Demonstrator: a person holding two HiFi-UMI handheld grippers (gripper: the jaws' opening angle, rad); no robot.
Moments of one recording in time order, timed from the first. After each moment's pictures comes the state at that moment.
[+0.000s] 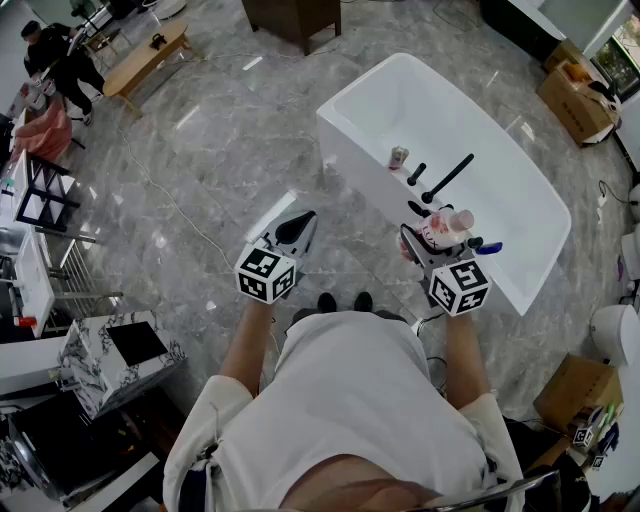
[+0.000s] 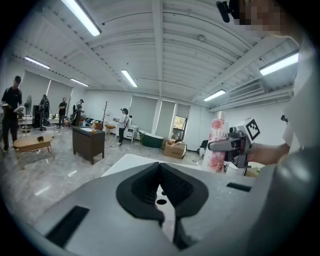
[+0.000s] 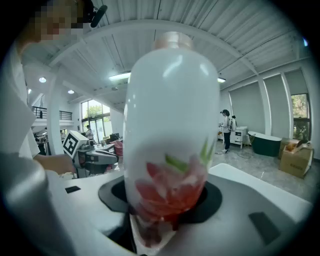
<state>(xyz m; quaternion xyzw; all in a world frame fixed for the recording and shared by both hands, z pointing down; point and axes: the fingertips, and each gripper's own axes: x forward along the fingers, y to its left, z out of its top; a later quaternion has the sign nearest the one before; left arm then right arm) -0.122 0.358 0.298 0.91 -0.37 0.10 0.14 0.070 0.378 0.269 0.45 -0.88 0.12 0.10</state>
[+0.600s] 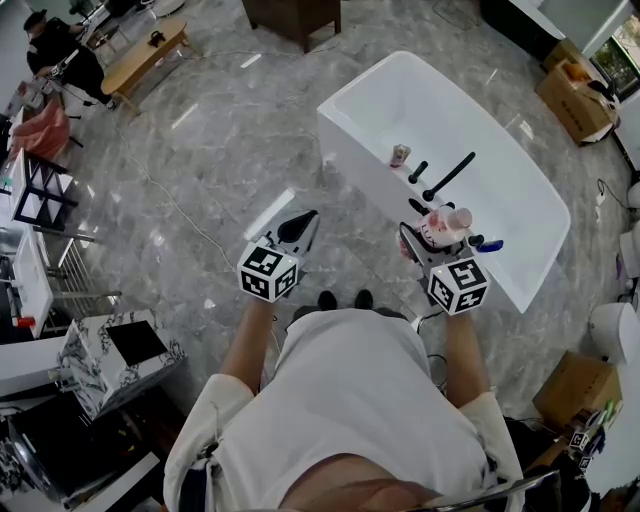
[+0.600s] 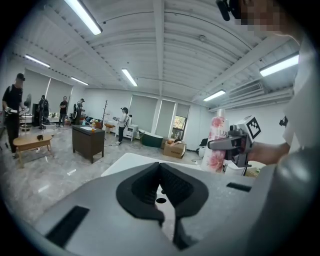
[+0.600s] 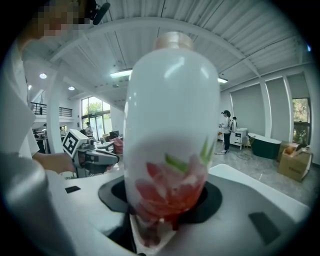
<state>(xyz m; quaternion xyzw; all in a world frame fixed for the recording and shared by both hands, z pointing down) -0.128 0.354 0.307 0.91 -0.37 0.11 0.14 0.057 0.373 0.271 0.45 -0.88 0.12 0.11</state>
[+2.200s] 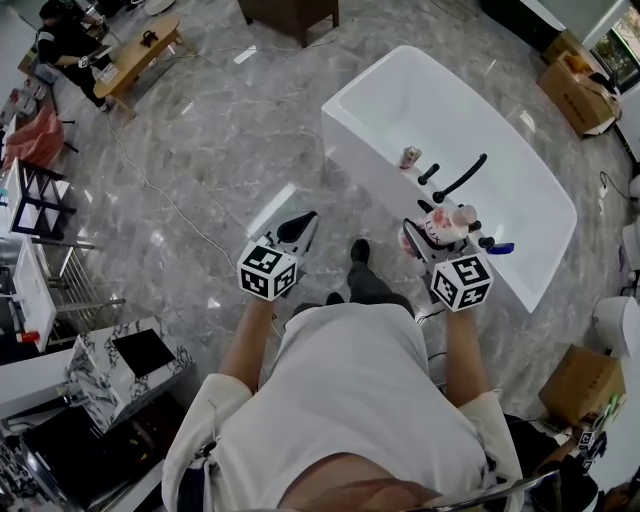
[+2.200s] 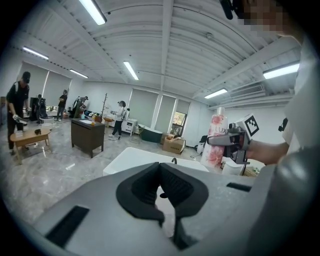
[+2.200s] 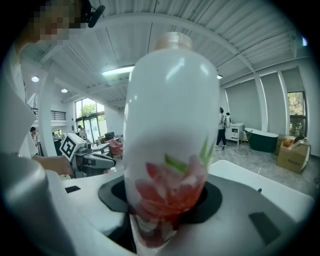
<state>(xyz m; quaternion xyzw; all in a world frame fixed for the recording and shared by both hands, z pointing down) -0.171 0.300 0.339 0.91 -0.35 0.13 0.17 0.026 0.317 0.294 0.47 -0.86 0.14 0.11</state>
